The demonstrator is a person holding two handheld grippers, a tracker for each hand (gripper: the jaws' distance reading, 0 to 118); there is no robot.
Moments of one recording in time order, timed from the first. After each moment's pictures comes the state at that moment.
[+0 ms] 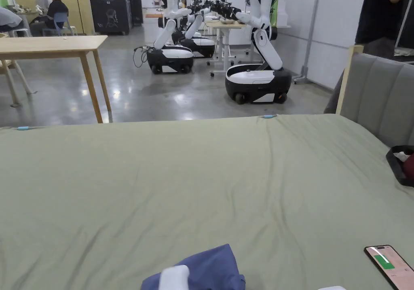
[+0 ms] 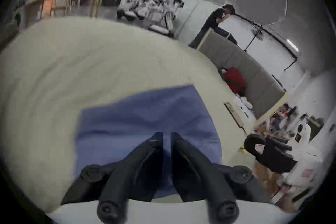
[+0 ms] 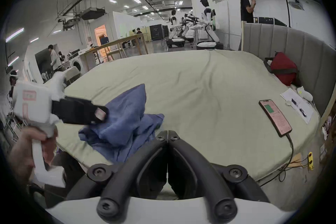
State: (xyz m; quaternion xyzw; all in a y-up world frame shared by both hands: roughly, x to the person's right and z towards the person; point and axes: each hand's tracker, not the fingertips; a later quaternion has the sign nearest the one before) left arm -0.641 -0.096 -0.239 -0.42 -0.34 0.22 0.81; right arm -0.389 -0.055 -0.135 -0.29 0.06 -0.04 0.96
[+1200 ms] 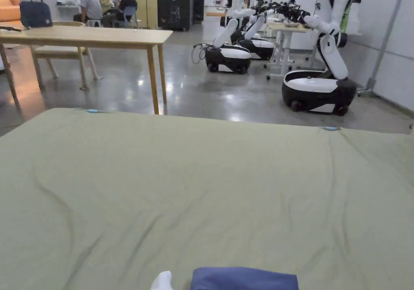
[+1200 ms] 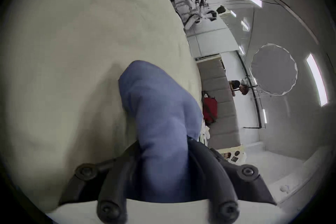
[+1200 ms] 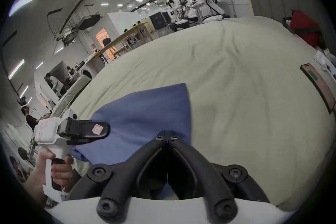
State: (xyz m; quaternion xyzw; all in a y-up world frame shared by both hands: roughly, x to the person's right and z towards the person) left arm -0.790 -0.138 -0.262 -0.42 -0.26 0.44 0.75; right arm -0.412 -0.110 -0.212 -0.33 0.13 -0.14 0.92
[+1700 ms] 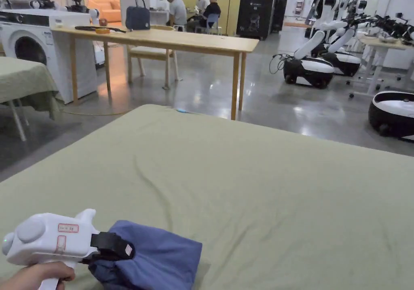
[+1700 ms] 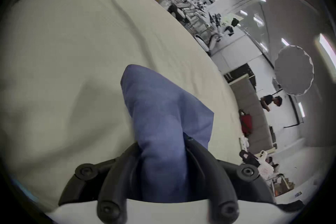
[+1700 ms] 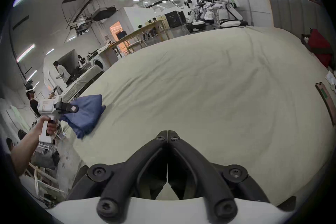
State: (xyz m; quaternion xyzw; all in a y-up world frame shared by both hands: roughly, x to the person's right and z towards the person) left arm -1.166 -0.087 -0.255 -0.42 -0.11 0.35 0.83; right arm -0.510 -0.098 -0.211 -0.34 0.18 -0.10 0.92
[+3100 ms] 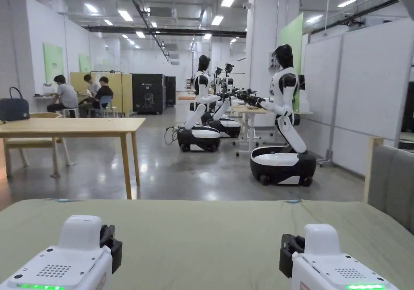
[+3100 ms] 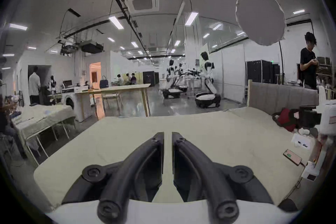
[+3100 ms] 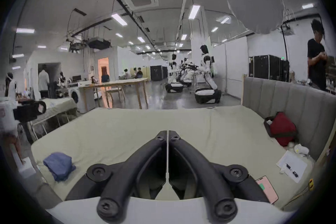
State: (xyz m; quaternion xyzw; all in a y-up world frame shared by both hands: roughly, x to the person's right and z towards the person) left arm -0.769 0.128 -0.213 -0.06 0.00 -0.02 1.00; right arm -0.422 0.108 -0.244 -0.09 0.05 -0.02 0.99
